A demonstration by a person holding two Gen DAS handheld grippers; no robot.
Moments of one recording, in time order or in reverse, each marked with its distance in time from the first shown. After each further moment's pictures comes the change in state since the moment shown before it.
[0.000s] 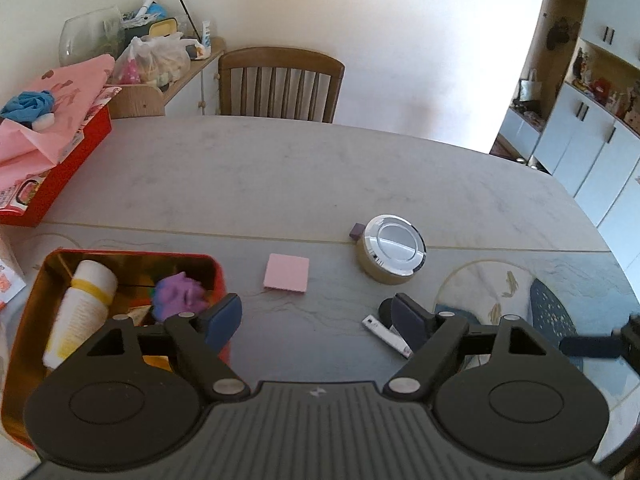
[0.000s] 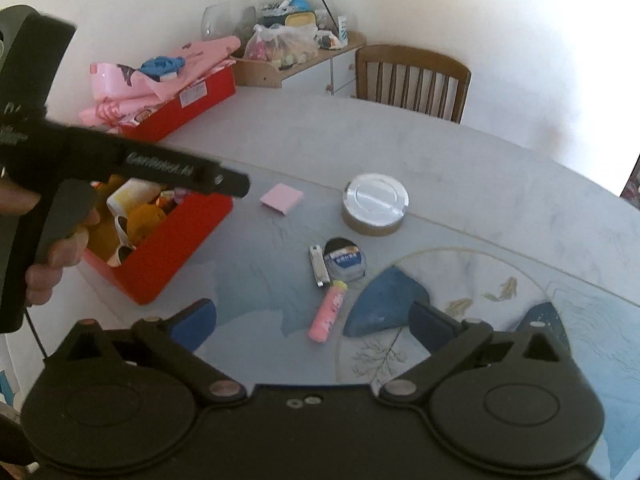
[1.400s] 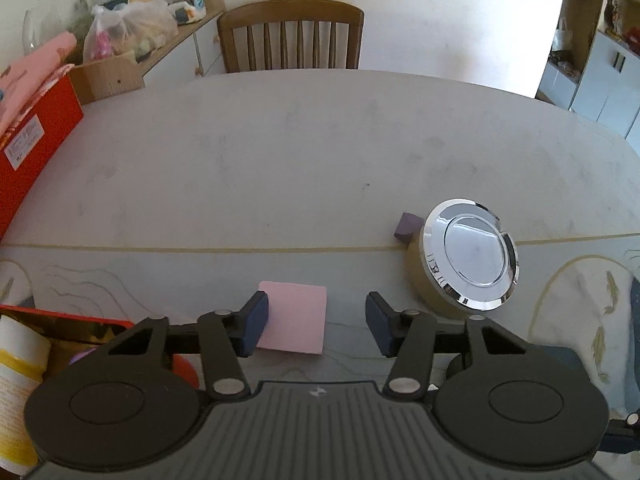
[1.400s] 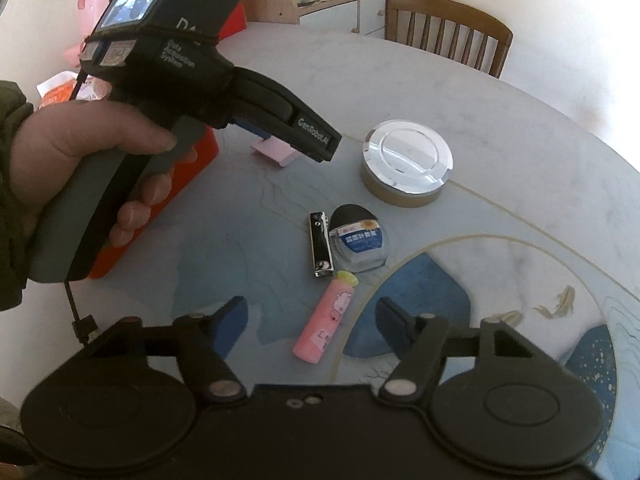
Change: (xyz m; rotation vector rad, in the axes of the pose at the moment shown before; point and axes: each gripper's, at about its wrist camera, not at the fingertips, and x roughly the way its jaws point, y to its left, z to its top) left arm 0.129 -0.010 0.022 0.070 0.121 0.120; right arm 0.092 -0.004 0.010 -0.082 0.161 0.035
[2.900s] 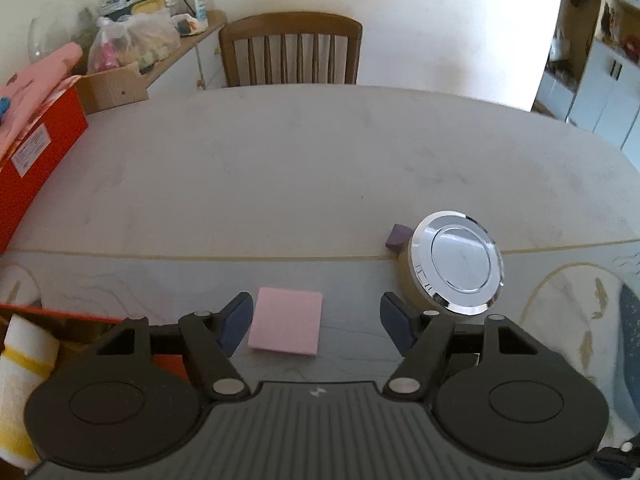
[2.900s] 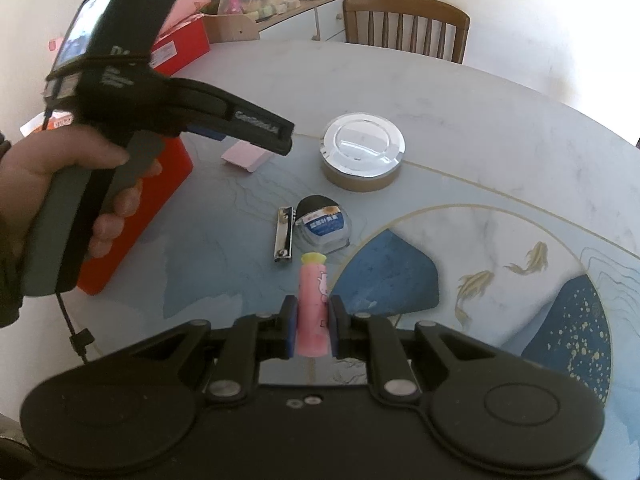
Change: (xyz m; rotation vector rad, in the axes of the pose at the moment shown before) left arm -0.005 0.000 0.003 0.005 -0.021 -0.002; right arm -0.019 -0.024 -0.016 0.138 -0.041 -0.020
